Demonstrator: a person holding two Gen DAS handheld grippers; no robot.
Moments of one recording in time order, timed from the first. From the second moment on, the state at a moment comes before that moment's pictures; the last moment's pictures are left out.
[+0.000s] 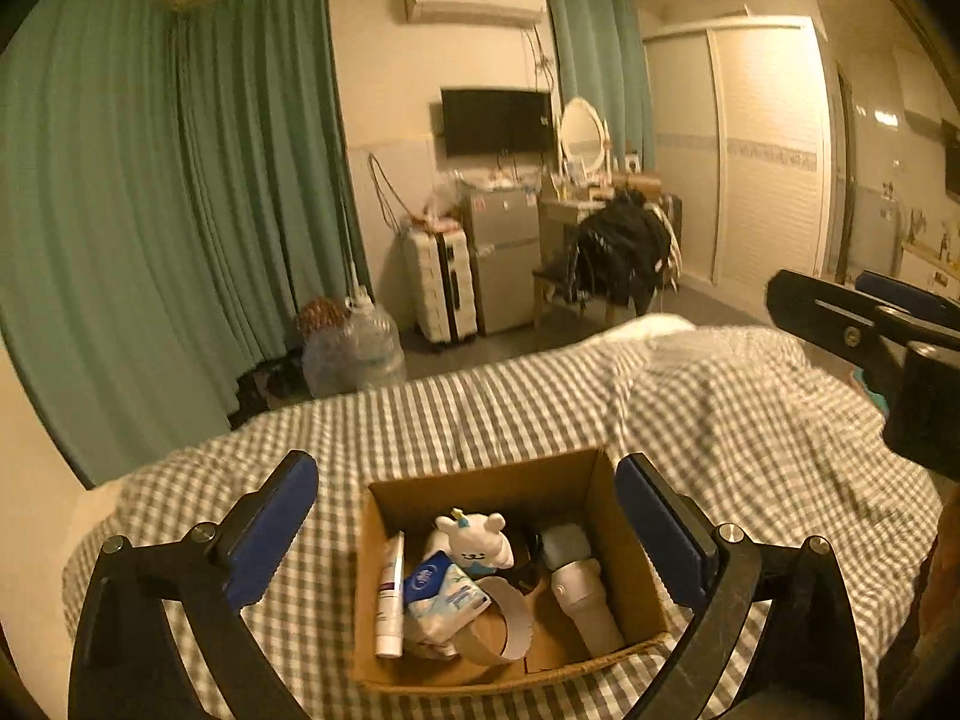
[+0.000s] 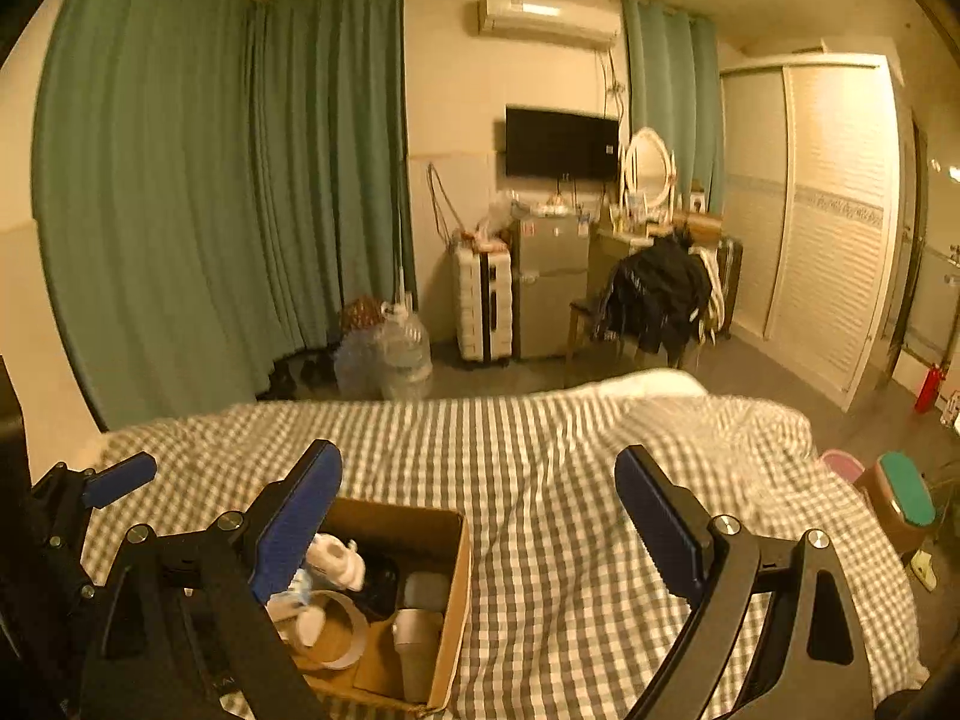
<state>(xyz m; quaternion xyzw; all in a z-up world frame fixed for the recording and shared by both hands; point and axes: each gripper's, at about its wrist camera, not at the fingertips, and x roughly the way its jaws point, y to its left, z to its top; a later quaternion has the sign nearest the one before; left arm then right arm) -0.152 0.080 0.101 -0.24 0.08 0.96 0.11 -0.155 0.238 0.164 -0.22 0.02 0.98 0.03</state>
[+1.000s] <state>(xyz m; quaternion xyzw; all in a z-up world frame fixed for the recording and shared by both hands) -0.024 0.008 0.022 -0.15 0.07 0.99 0.01 -0.040 0.189 0.082 -0.13 -0.04 0.99 0.04</state>
